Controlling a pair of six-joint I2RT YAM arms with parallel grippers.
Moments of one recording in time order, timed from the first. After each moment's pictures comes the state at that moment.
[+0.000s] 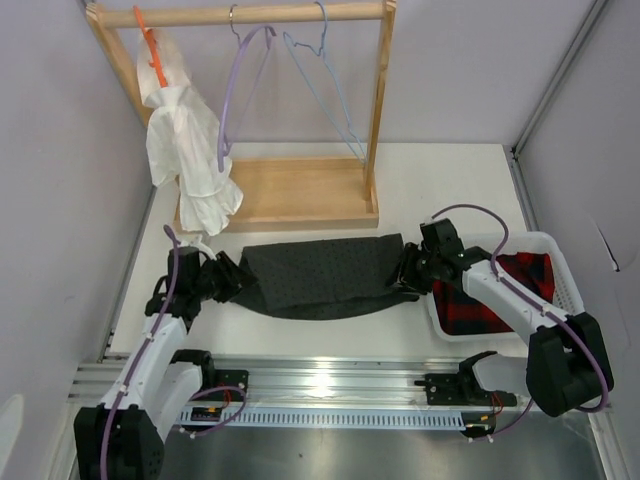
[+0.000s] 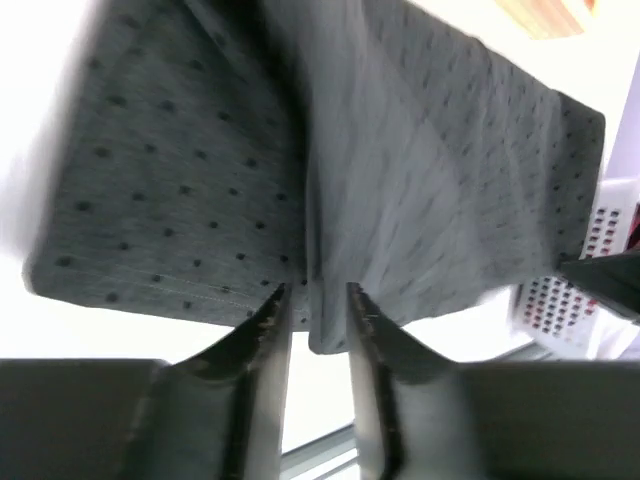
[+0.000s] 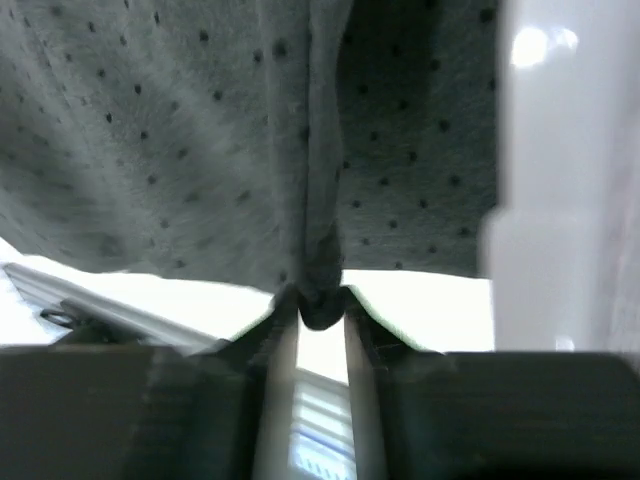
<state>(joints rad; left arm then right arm) -0.03 0.81 0.42 -0.37 0.42 -0.66 0.38 1.25 0.76 -0.51 -0.28 0.71</state>
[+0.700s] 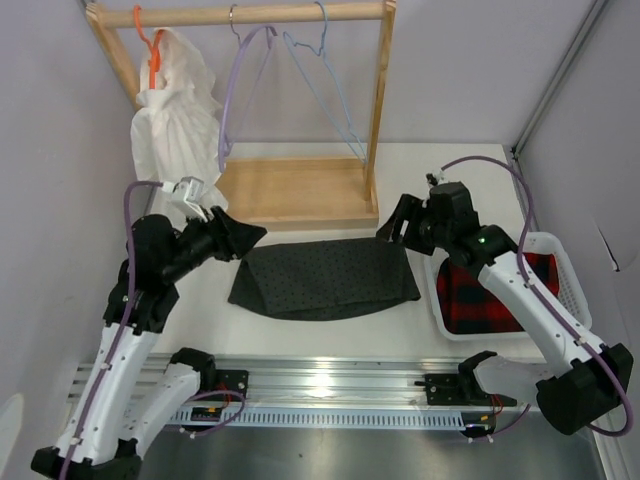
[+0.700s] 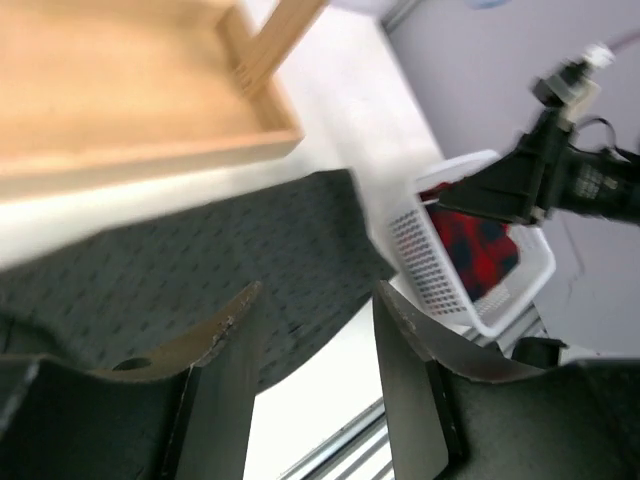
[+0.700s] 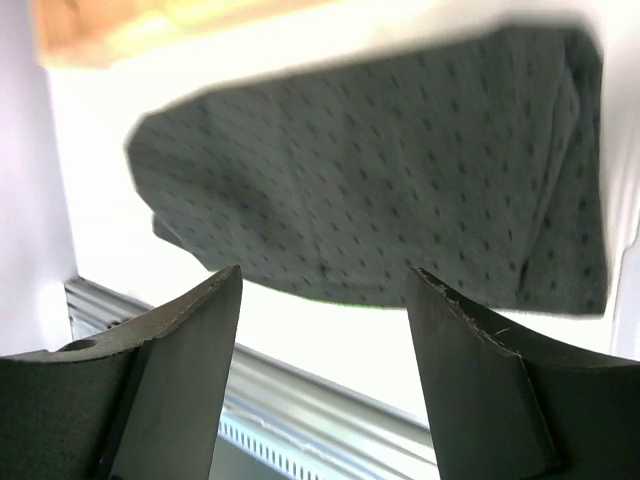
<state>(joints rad) -0.18 0.70 0.90 -0.45 0.45 -0.53 0.46 1.17 1.07 -0.59 -0.13 0.69</state>
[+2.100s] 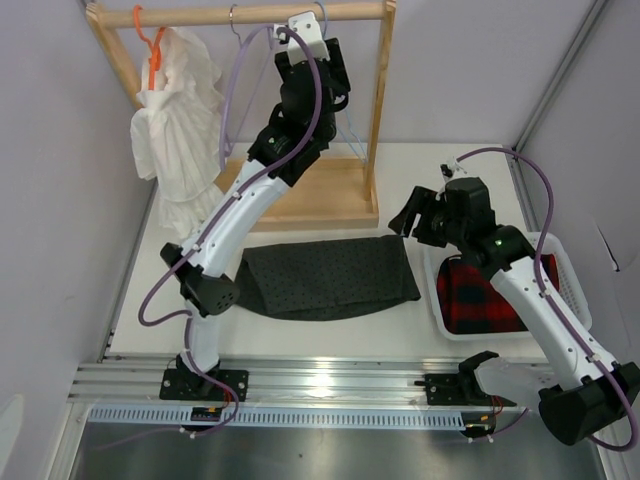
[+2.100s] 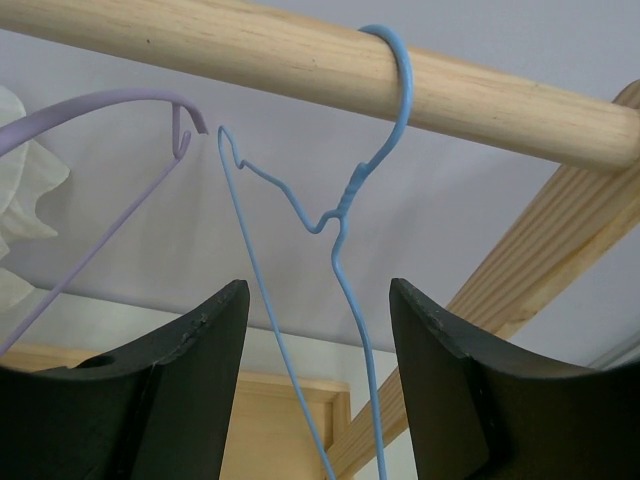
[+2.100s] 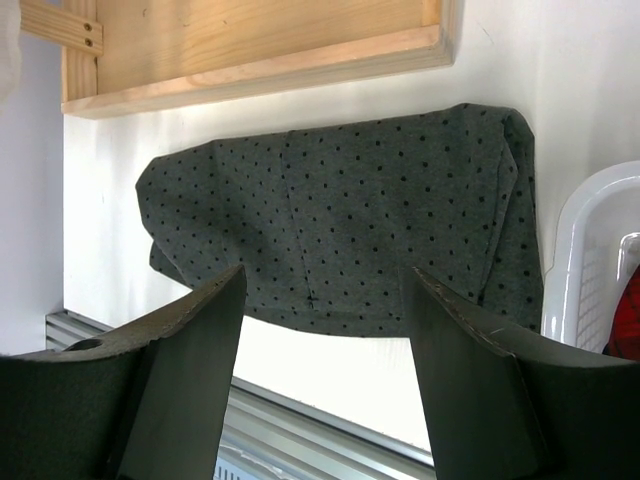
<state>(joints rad) -0.74 1.99 2.44 -0.29 -0.81 -0.15 0.42 1.10 1.16 -0.63 -0.07 0.60</state>
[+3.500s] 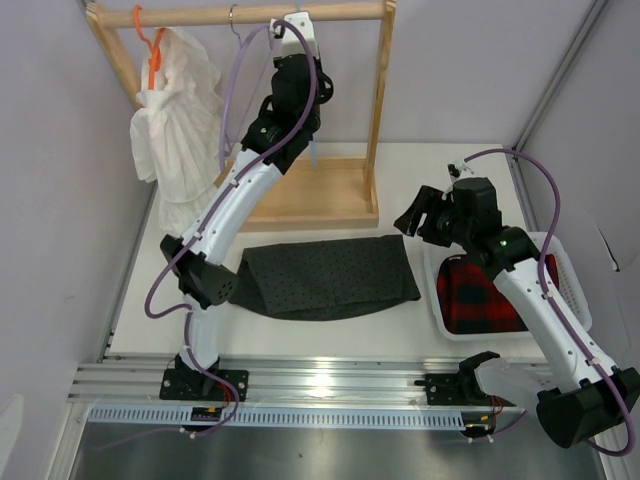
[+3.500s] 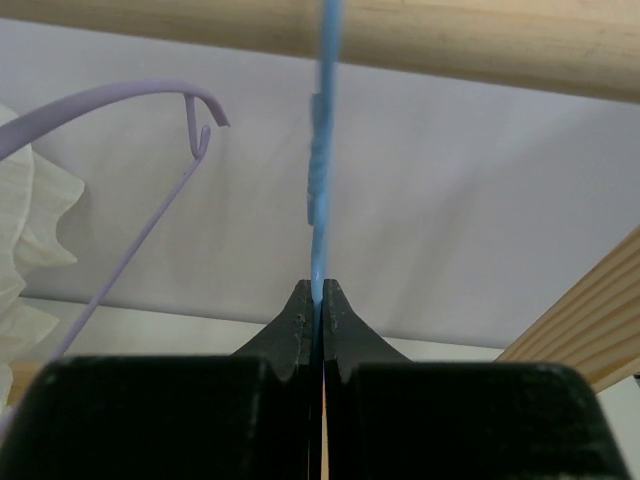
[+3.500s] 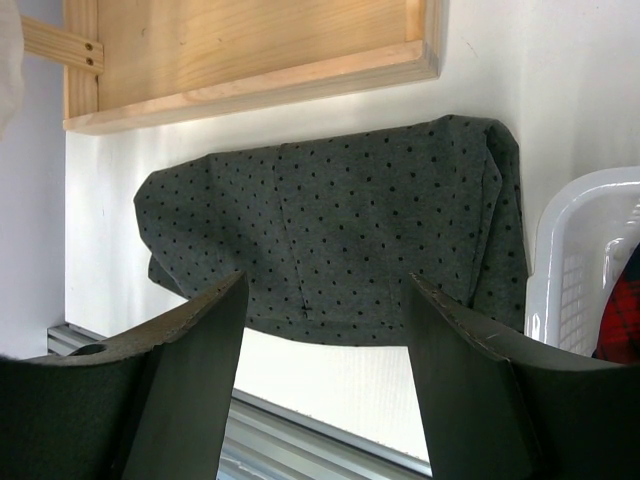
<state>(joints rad) -0.63 2.03 2.41 -0.30 -0.68 -0.10 0.37 1.09 1.14 -0.63 -0.11 0.58</state>
